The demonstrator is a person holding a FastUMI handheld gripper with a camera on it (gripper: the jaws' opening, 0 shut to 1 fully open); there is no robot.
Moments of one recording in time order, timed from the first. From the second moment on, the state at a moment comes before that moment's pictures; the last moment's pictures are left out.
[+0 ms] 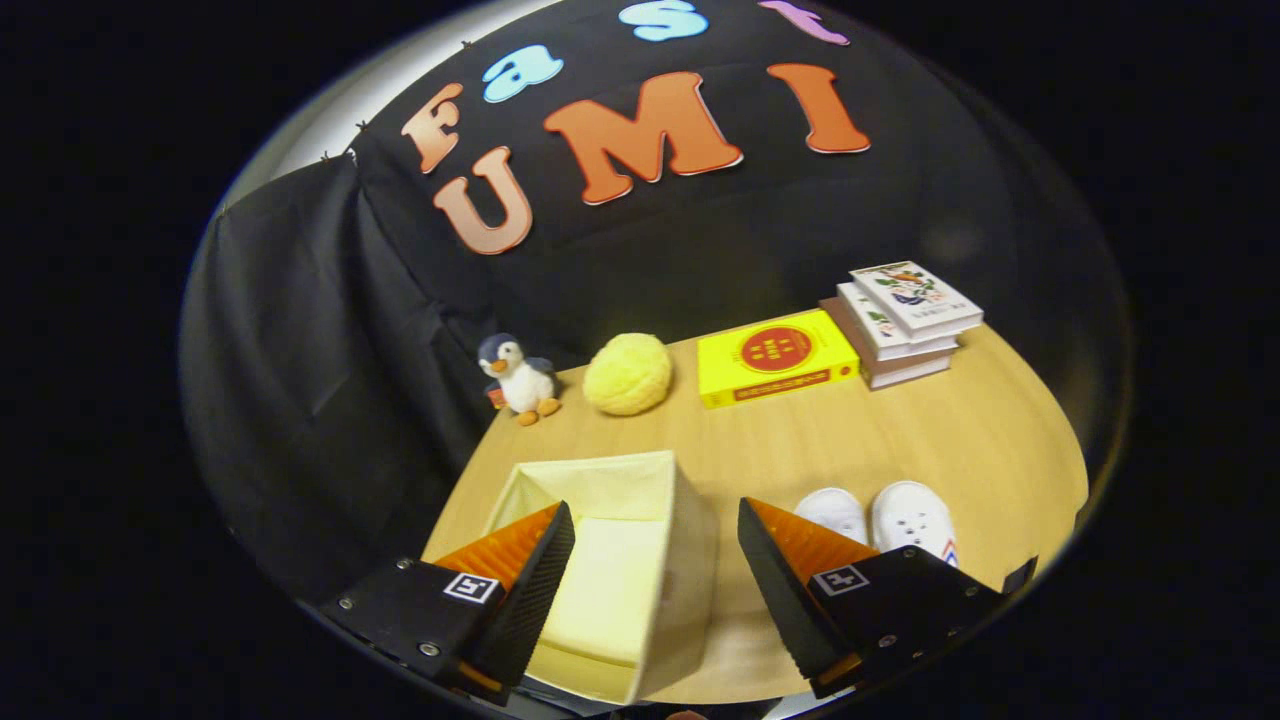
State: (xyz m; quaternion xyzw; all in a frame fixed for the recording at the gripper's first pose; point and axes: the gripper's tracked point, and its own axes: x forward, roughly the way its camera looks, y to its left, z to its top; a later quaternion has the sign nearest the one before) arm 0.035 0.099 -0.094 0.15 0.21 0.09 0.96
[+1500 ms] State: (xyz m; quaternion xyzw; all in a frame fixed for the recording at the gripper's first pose) arm 0.020 0.000 -0.281 0.01 0.43 0.08 0.90
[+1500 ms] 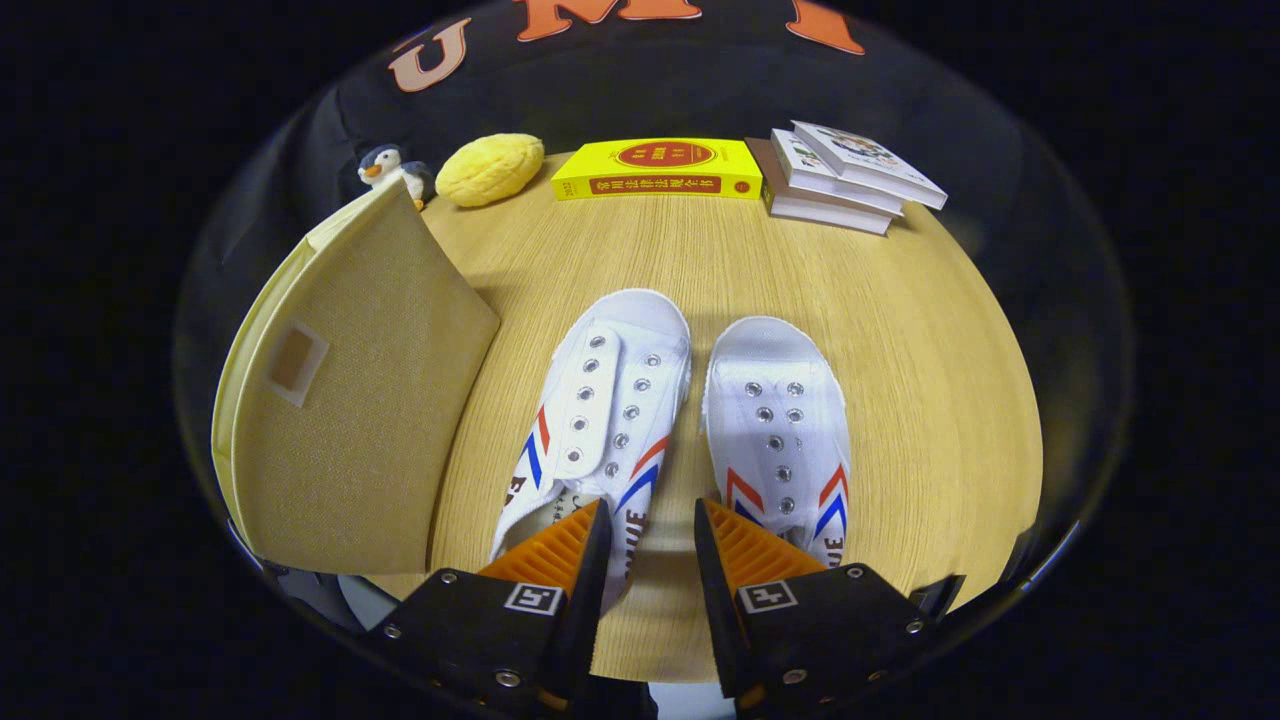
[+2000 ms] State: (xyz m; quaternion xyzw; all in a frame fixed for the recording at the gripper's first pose) arm 0.026 0.017 -0.295 0.05 0.46 0.12 0.88
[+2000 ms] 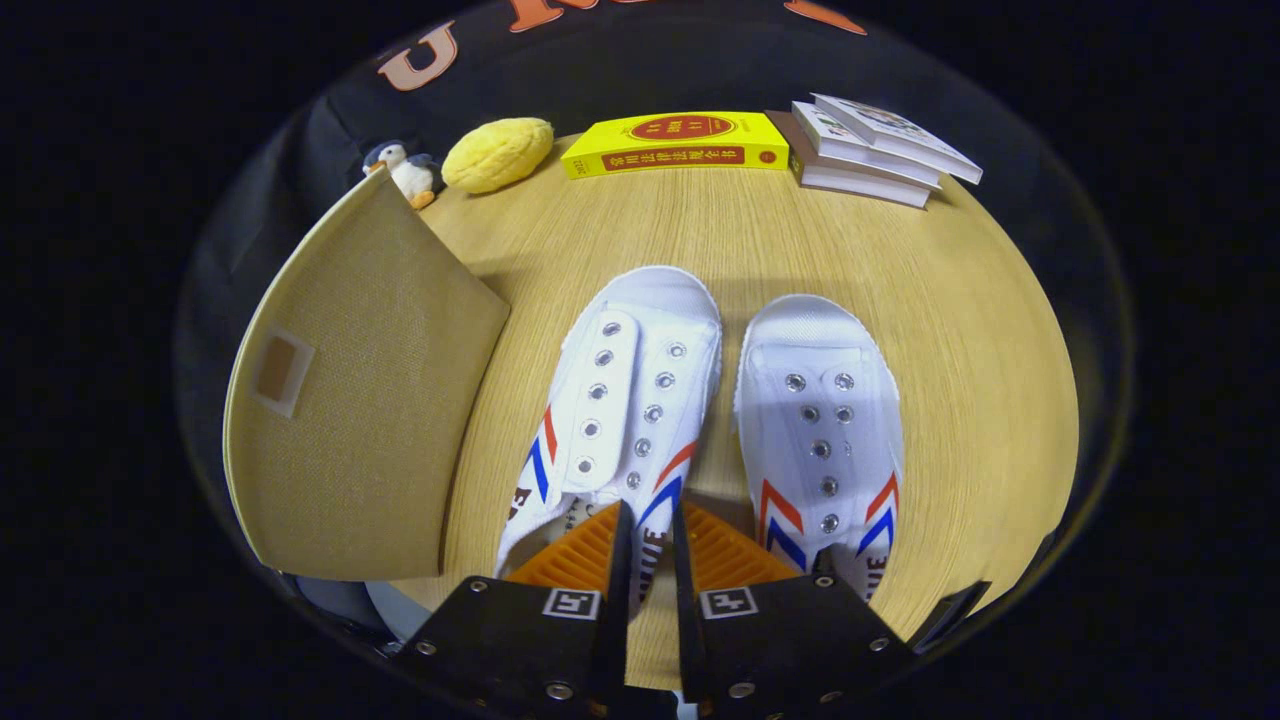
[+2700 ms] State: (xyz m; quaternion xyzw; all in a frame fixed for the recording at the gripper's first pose) arm 0.029 0.034 -0.275 0.19 0.41 0.16 0.88
